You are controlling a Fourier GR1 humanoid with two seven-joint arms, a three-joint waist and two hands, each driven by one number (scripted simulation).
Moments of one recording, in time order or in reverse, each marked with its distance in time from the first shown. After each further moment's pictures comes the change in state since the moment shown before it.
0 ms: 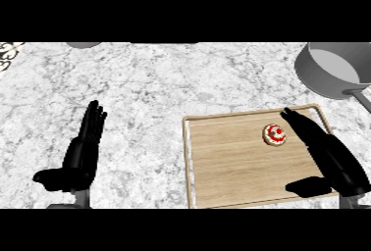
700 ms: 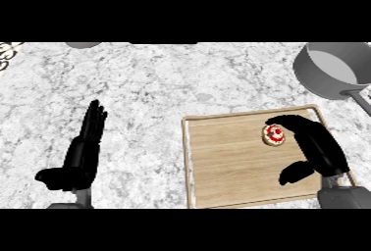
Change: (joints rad) left arm -0.004 -0.026 0.024 0.005 -0.034 -0.026 0.002; right arm -0.115 0.071 -0.025 0.189 0.118 -0.098 -0.111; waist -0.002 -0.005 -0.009
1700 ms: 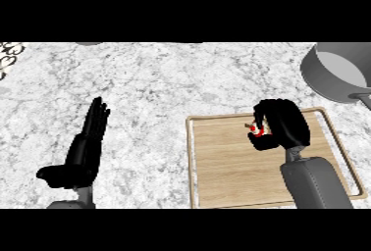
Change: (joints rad) left arm -0.015 -0.019 0.005 -0.018 -0.022 -0.021 0.026; right arm -0.207 0.145 0.034 0.138 0.246 -0.035 0.221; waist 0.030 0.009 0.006
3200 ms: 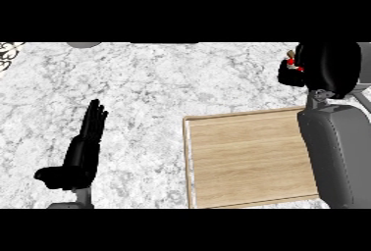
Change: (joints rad) left arm 0.012 -0.011 0.027 0.014 -0.002 -0.013 -0.016; right arm -0.351 -0.057 -0.150 -0.026 0.200 -0.019 0.465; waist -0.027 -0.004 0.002
